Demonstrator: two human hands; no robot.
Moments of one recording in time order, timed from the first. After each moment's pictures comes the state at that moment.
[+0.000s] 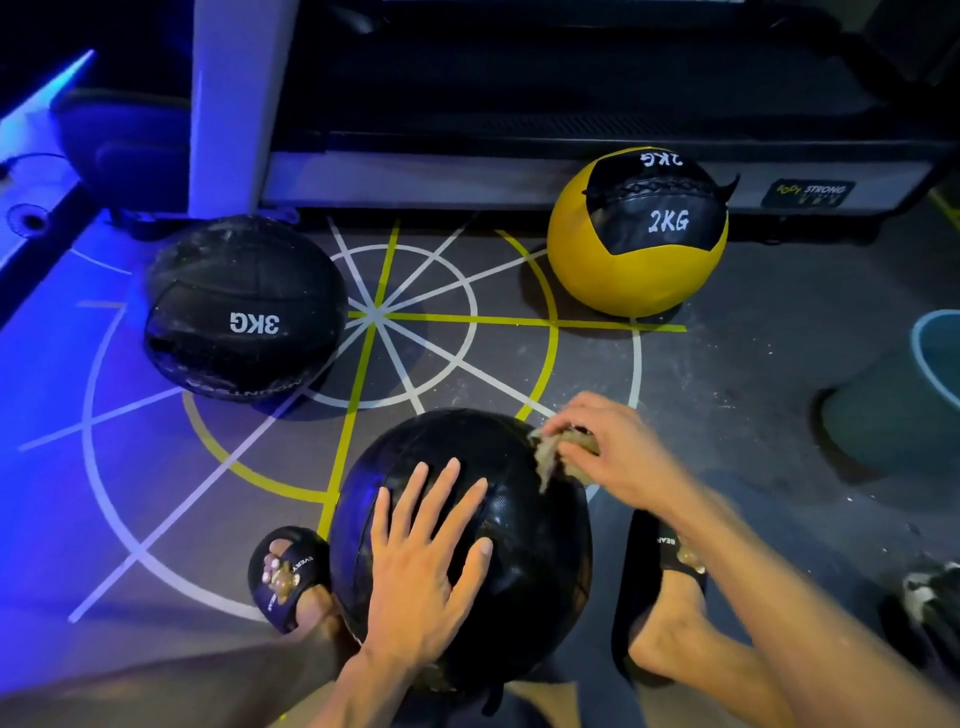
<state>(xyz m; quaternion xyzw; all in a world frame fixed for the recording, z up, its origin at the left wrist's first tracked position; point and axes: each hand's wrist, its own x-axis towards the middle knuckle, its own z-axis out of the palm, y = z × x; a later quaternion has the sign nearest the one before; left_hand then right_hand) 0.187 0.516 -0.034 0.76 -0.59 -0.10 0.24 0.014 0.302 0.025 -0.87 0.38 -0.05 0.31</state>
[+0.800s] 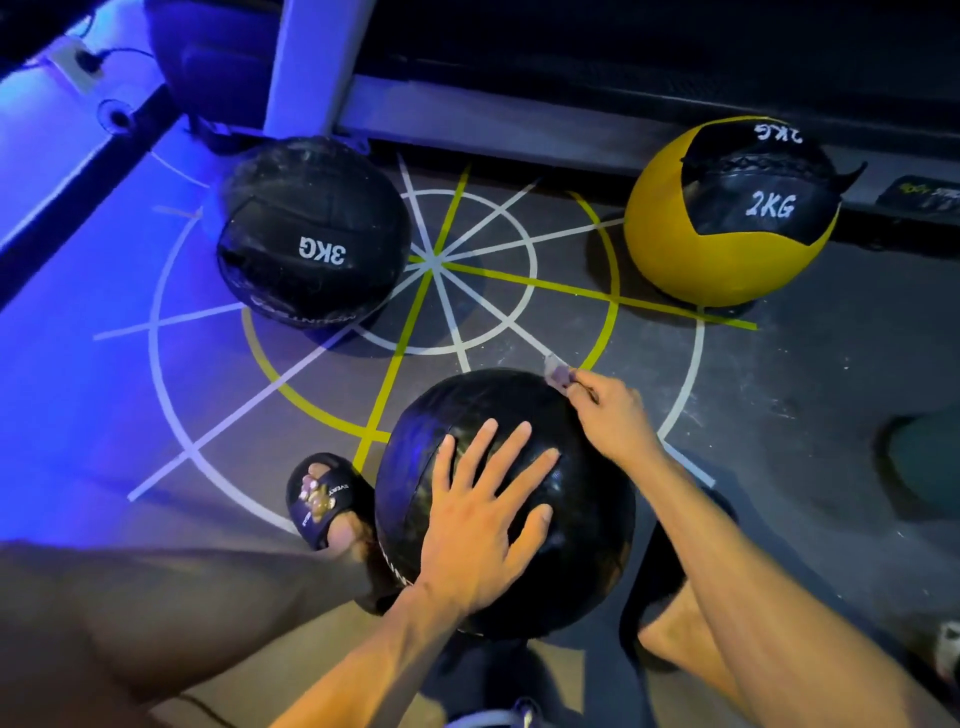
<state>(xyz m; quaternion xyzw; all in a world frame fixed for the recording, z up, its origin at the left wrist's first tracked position) 0.175 0.510 -0.041 0.77 -0.60 -0.05 0.22 0.082 0.310 -0.015 -0.80 0.47 -0.09 0.35</state>
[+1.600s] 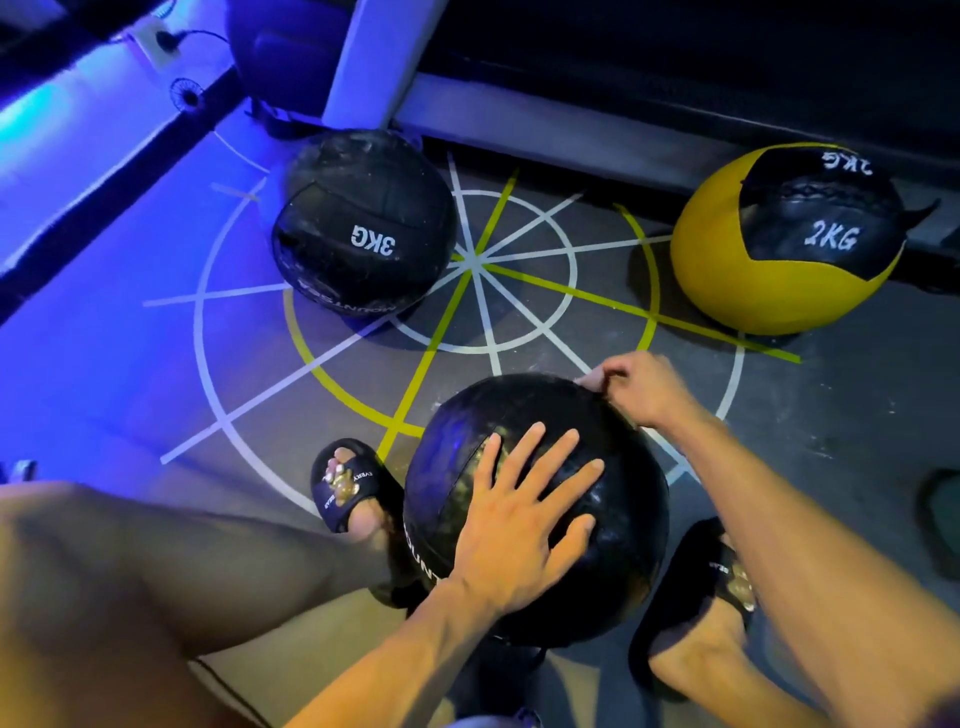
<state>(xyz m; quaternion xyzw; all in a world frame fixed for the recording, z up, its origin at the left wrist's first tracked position) 0.171 0.504 -0.040 0.76 -0.60 -0.05 0.23 0.118 0.255 -0.014 -0.85 0.43 0.02 0.30</state>
